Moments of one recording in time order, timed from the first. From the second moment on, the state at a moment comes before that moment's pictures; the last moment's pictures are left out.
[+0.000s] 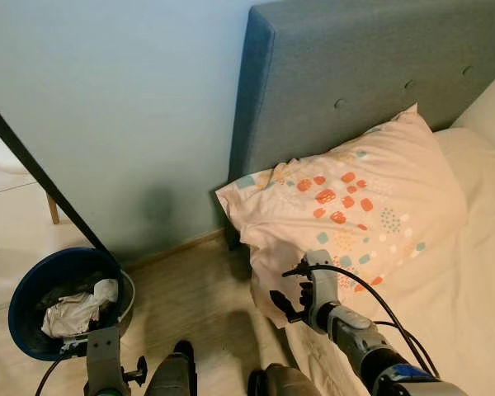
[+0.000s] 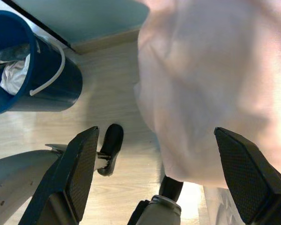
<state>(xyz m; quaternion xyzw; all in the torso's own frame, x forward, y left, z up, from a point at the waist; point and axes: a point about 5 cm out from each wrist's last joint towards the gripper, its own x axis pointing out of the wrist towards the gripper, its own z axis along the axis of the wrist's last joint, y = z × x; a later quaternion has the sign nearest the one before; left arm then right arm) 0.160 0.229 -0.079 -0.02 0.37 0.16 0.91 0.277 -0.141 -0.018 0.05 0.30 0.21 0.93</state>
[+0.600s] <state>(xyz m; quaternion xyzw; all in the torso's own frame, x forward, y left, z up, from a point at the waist) 0.164 0.225 -0.079 -0.03 0.37 0.15 0.92 0.278 -0.138 -0.017 0.04 0.30 0.22 0.93</state>
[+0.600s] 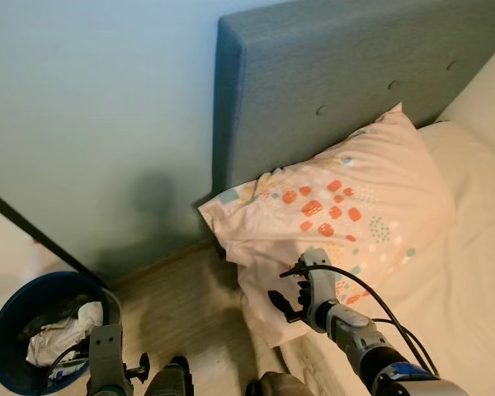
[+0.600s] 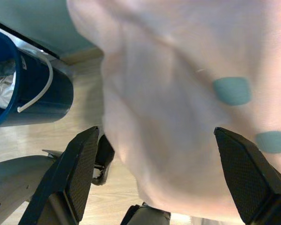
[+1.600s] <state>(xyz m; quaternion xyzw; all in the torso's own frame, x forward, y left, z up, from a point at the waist) 0.160 0.217 -0.082 -0.02 0.38 0.11 0.92 0.269 -0.135 -0.024 0.01 0.31 0.23 0.92</state>
